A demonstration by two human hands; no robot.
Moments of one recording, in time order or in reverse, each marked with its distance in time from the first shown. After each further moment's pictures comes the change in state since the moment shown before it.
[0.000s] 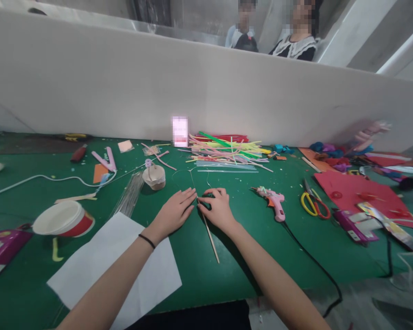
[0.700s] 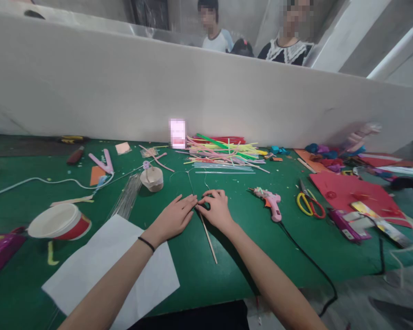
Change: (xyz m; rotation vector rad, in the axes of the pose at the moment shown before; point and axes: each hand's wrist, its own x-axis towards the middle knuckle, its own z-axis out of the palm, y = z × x) left_hand -0.001 0.007 -0.001 0.059 -0.153 0.059; right_hand 0.001 -0.001 -0.003 0.062 0.016 0.070
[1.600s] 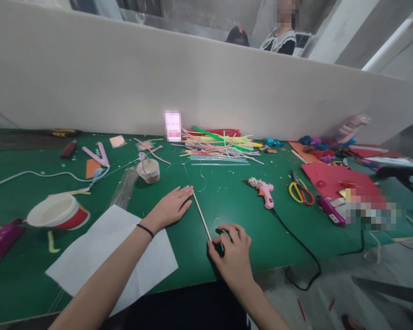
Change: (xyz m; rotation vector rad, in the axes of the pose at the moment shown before) left_hand 0.002 0.001 0.000 -0.097 0.007 -0.034; right_hand -0.153 -0.032 -0.027 -0.113 0.196 0.126
